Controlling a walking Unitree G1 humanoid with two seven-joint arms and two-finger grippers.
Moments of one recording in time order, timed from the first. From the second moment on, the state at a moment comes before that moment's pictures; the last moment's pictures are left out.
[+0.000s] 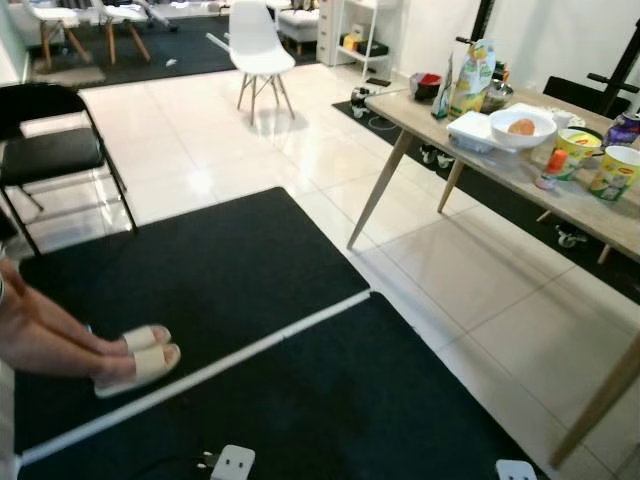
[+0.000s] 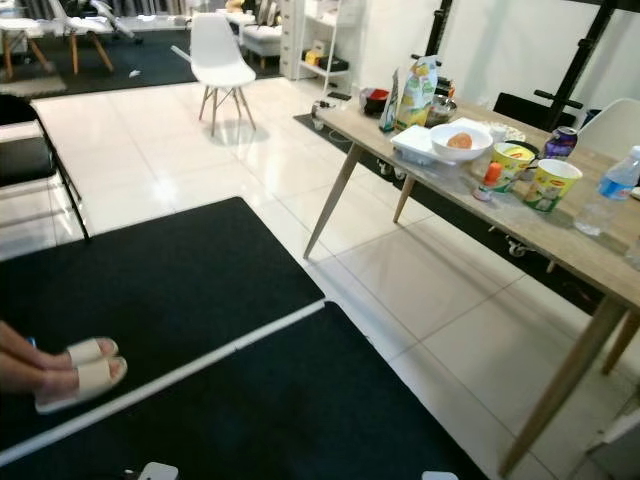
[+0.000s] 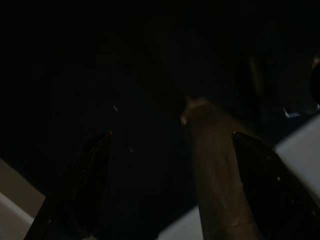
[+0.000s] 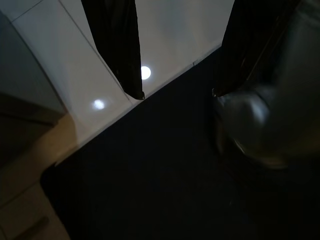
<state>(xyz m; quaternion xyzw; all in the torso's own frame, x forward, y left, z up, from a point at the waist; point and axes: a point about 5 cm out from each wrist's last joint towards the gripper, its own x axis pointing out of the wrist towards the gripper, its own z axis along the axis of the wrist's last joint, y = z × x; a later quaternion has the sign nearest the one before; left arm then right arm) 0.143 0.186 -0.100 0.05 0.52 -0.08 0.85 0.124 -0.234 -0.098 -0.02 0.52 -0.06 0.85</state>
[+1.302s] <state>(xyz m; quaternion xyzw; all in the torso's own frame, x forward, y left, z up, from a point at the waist) 0.144 0.181 -0.101 0.05 0.52 -0.10 0.85 0.122 -0.243 -0.097 -0.04 0.53 -0.08 0.85</state>
